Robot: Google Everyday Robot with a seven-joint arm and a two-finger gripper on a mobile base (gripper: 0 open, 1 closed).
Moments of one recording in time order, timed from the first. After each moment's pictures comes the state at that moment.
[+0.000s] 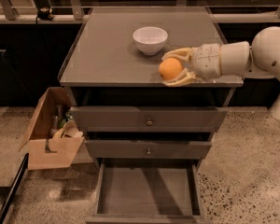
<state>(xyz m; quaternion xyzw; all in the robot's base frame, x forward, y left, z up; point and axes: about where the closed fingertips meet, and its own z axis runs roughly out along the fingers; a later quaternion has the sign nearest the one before) 0.636 -0.090 0.858 -0.67 0.48 0.14 0.55</state>
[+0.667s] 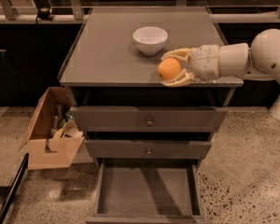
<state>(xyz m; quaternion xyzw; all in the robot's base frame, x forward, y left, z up) 0.635 -0.087 0.859 -0.67 0.48 0.13 0.56</state>
